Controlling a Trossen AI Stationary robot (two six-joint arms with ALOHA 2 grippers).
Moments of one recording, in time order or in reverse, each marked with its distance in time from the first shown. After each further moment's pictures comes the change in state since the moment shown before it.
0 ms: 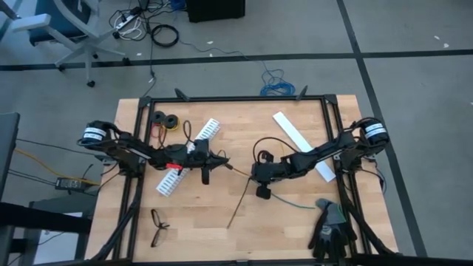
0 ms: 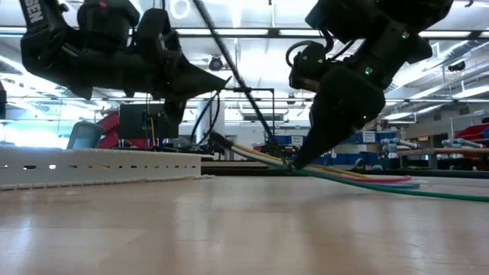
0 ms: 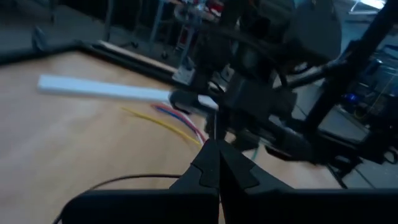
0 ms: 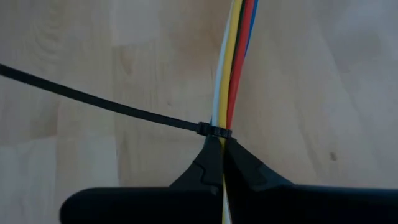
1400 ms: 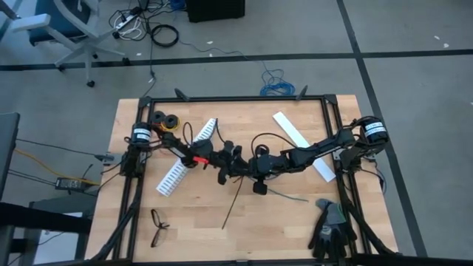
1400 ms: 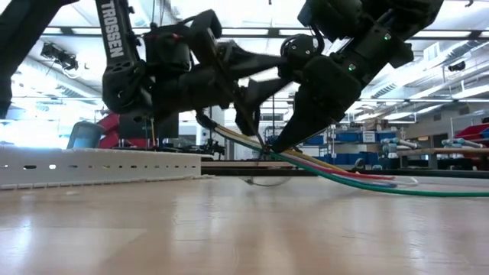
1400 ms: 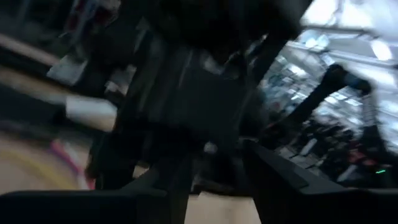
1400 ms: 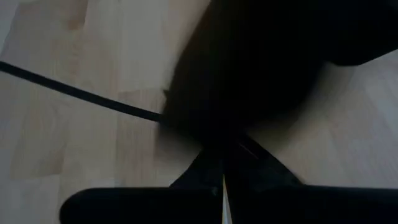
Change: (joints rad) left arm 0.101 0.493 0.385 0.333 0.518 -0.209; right arm -0.065 -0.003 0.003 0.116 -0.066 -0.093
